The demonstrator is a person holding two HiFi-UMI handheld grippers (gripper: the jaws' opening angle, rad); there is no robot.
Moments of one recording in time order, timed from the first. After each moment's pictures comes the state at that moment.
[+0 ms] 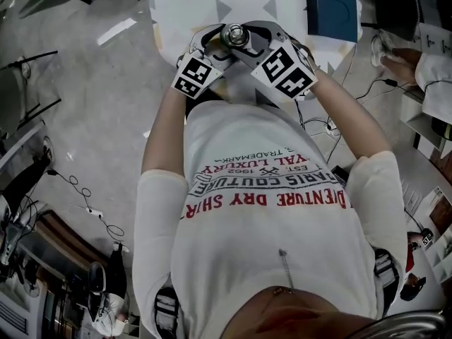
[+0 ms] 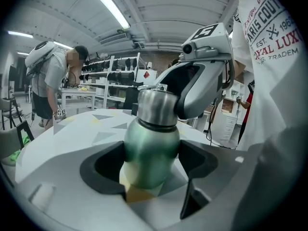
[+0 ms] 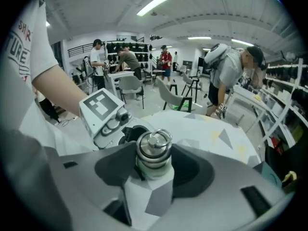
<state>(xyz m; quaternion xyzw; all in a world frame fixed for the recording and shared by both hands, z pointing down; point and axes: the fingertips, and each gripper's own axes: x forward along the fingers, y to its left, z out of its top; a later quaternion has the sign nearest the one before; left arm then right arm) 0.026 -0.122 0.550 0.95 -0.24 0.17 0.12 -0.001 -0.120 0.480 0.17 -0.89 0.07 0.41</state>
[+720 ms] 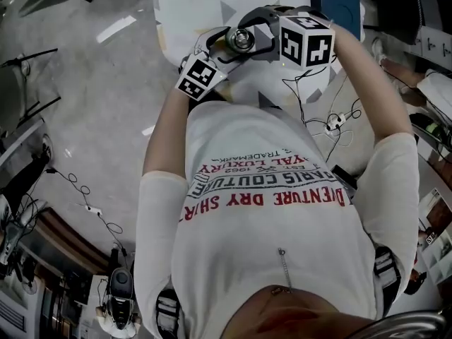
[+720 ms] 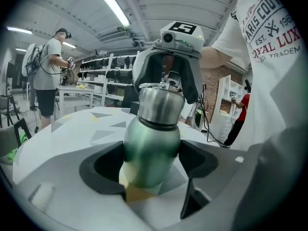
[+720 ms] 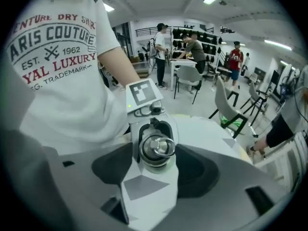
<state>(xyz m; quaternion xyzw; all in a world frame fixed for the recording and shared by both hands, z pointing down) 0.028 -0.122 0.552 0.95 -0.23 0.18 0.13 0.002 -0.106 0.470 -0.20 -0.86 -0.07 0.46</state>
